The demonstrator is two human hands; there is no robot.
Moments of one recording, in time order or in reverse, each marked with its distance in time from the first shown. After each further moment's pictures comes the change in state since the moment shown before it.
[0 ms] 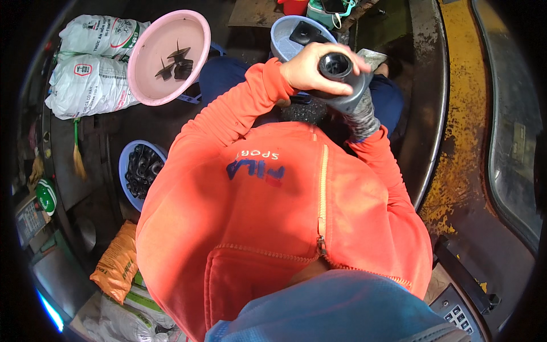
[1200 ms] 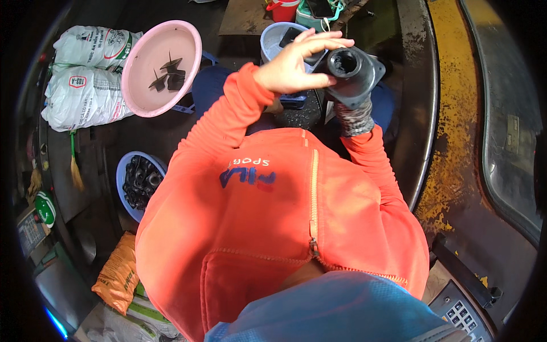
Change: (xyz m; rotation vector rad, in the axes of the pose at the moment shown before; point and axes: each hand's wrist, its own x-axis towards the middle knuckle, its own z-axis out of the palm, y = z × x) left_hand 0.006 0.019 -0.014 0.389 0.022 -0.067; right_hand 0.022 -0.020 -0.011 -0.141 0.091 -0.341
